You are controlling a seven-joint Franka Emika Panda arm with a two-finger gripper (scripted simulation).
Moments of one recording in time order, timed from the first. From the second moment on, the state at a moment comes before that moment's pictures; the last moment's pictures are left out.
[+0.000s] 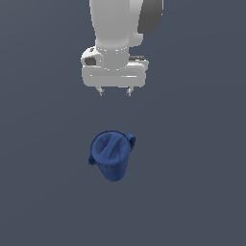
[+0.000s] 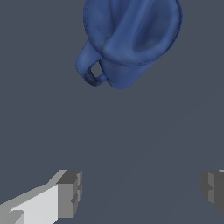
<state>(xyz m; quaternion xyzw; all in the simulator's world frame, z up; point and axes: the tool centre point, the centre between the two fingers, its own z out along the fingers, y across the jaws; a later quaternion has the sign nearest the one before) -0.066 -0.028 0.318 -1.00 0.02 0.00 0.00</state>
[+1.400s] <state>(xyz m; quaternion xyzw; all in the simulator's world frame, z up) -0.060 -0.023 0.376 -1.00 0.07 -0.05 0.03</state>
